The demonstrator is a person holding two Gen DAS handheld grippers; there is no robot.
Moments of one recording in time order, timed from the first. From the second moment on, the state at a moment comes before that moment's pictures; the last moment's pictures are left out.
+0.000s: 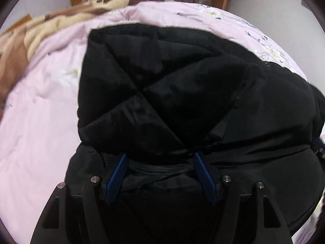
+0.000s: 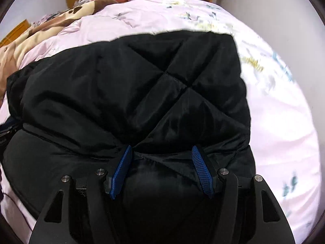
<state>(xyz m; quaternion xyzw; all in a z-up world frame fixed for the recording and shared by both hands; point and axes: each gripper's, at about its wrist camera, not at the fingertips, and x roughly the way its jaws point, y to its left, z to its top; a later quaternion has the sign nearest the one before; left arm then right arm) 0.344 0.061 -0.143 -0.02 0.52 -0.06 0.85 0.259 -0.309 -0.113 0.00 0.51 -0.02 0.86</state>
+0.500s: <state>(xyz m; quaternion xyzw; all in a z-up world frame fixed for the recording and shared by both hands) 0.375 0.094 -0.076 -0.03 0.48 -0.04 0.88 0.261 -0.326 -0.038 0.00 0.46 -0.02 0.89</state>
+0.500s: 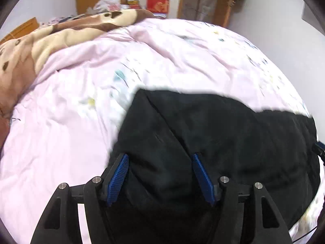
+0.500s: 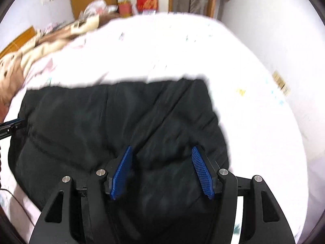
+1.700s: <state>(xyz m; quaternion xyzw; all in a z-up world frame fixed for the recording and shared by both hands) 0.327 0.161 -0.081 -0.05 0.54 -0.10 0.84 0.230 -0.395 -0.032 0.10 0.48 0.01 0.87</state>
